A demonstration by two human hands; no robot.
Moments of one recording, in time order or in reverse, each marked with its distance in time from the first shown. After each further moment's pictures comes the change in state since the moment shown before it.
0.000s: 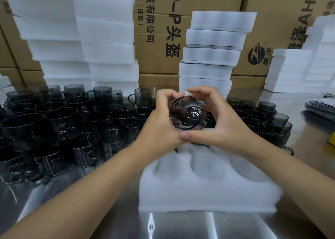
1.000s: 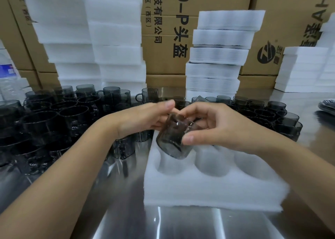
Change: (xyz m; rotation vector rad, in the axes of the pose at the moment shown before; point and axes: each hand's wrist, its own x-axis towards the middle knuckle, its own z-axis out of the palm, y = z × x) left_hand 0.016 0.005 -0.065 -0.098 -0.624 -0.305; right_hand 0.000 -0.025 -0.002 0.233 -0.365 0.255
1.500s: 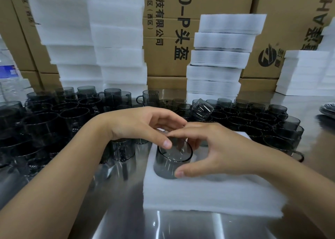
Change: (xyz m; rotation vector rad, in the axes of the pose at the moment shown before) left_hand -0.008 0.004 -0.011 0.086 -0.164 -0.069; right_hand -0.007 -0.004 0.016 -0.546 -0.082 -0.040
